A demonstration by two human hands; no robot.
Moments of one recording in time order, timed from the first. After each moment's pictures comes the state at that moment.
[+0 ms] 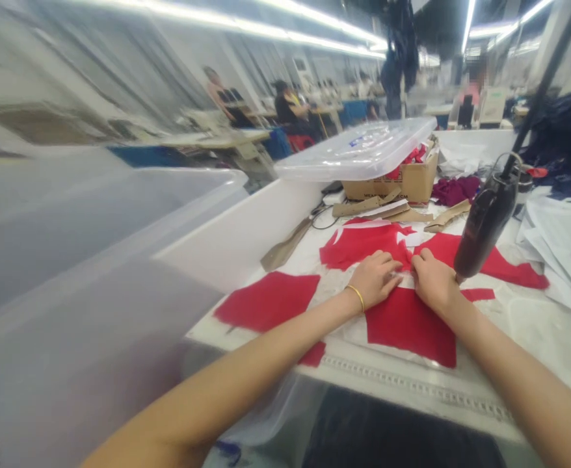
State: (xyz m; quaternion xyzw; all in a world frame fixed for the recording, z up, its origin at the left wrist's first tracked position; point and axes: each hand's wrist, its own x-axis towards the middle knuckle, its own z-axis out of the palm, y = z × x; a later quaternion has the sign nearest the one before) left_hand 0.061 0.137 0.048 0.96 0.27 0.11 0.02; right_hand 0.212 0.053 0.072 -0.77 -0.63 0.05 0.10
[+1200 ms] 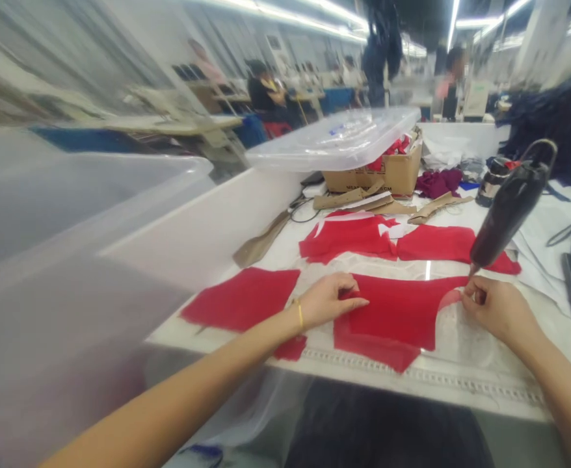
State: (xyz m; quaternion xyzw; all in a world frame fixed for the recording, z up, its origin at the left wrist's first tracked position) left_hand 0.007 0.120 0.058 0.90 0.33 0.07 0.29; right_hand 0.295 -0.061 0.077 -0.82 -0.52 0.10 0.23
